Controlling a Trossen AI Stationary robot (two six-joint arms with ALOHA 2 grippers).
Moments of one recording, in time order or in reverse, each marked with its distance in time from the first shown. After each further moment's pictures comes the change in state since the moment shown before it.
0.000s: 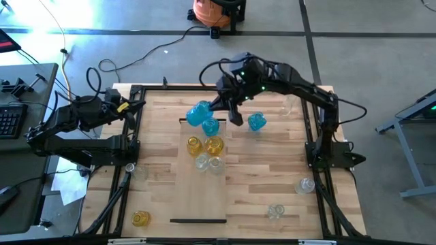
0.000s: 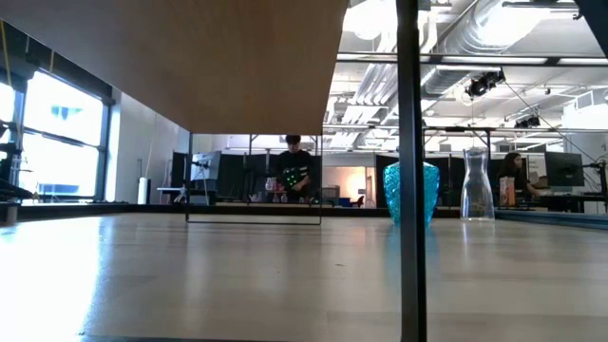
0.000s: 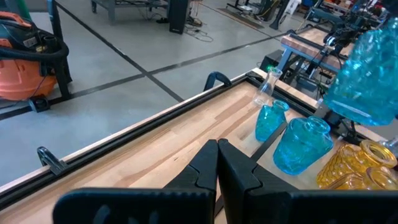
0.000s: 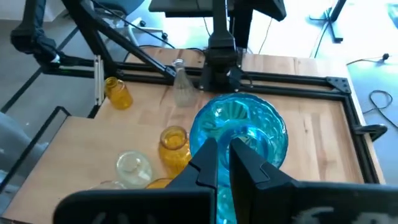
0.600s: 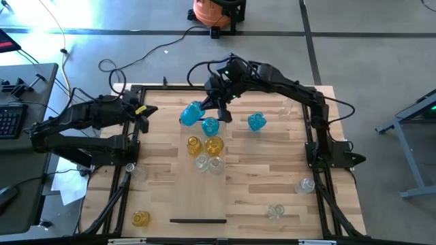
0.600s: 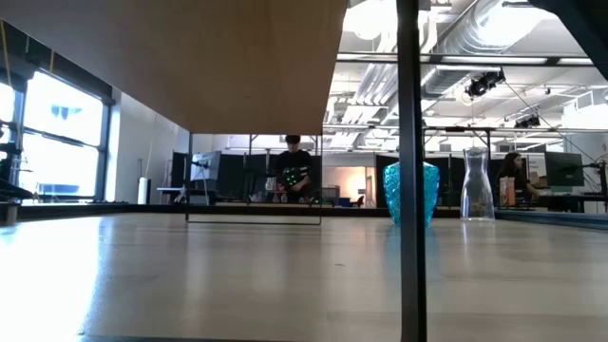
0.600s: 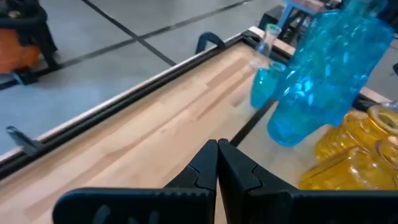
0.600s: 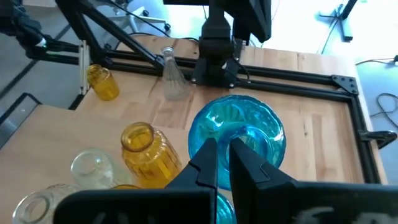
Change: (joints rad) left arm 0.000 0.162 0.000 0.005 0.088 -0.027; right arm -0.054 0.119 0.001 0.069 -0.067 -0.089
